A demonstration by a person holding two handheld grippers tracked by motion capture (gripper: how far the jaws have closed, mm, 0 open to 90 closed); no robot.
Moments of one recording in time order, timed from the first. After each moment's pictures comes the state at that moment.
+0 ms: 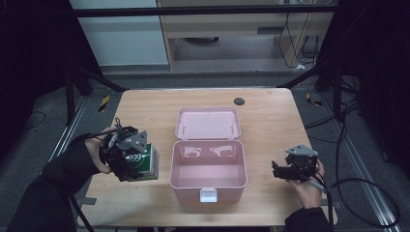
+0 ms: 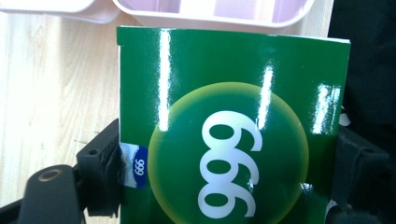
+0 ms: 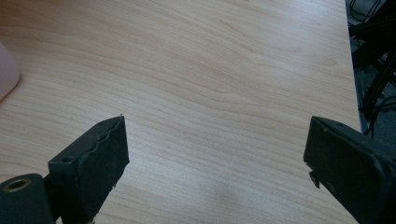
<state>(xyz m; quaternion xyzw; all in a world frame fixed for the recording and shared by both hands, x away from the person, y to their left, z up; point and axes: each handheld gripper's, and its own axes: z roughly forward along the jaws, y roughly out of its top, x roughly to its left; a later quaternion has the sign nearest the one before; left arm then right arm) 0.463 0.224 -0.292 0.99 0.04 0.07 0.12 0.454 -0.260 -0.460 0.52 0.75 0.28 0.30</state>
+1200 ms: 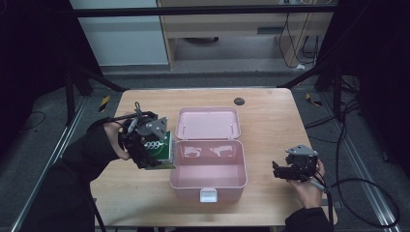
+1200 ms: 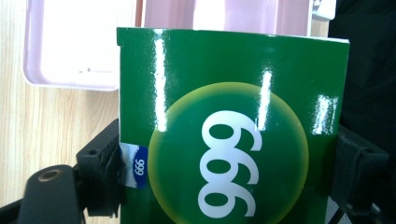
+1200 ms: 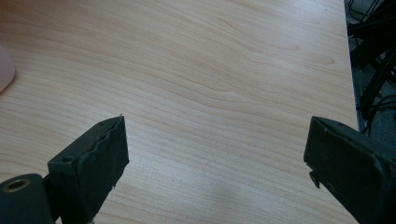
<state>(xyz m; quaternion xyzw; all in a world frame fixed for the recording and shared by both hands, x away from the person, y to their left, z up) 0.477 0.173 -0.262 0.99 0.01 0.08 0.14 0.455 -0.261 -0.460 0.52 0.75 0.28 0.30</state>
